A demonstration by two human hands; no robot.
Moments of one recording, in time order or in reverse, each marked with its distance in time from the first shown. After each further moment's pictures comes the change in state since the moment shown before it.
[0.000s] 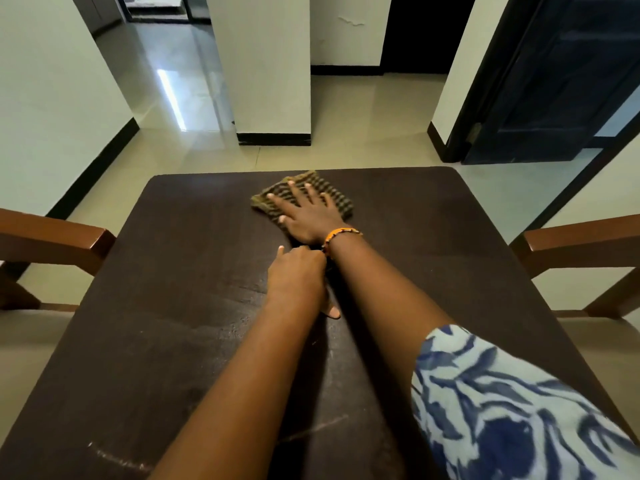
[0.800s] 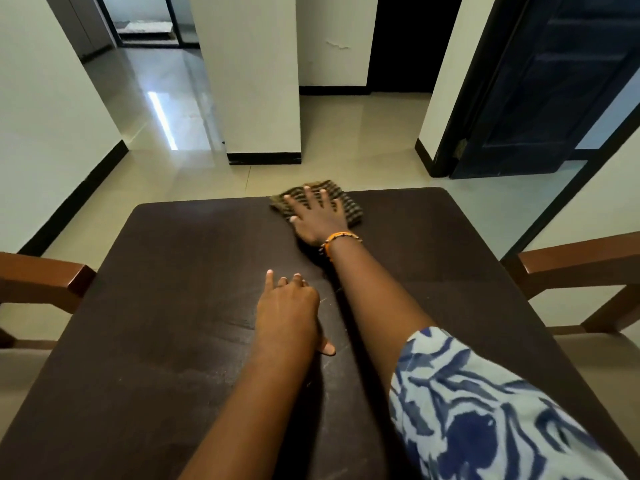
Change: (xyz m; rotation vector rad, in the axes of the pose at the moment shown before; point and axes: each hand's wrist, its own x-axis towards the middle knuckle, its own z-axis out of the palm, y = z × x) left_hand -0.003 0.000 0.000 0.165 -0.052 0.010; right_hand 0.035 0.032 -0.013 0.000 0.086 0.157
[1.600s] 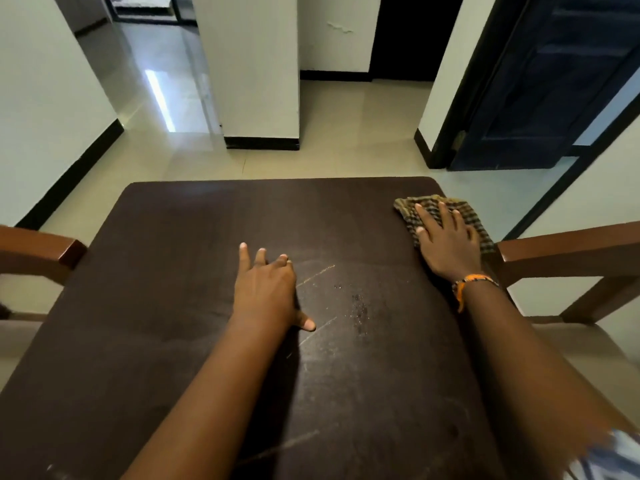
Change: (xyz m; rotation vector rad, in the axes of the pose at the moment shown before) left_hand 0.003 0.004 0.000 0.001 0.025 -0.043; right_hand -0.128 0.183 -0.021 -0.027 0.203 0.386
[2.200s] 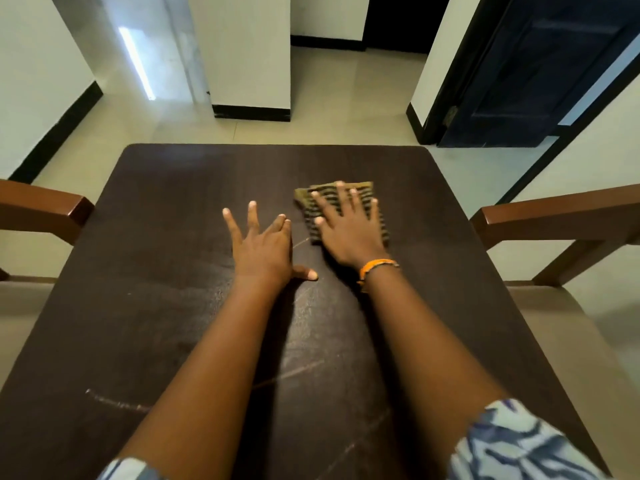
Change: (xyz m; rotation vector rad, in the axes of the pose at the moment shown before) left_hand -0.023 -0.010 0.018 -0.146 0.128 -0.065; right_hand -0.080 -0.135 0.022 -0.015 -0.075 -0.321
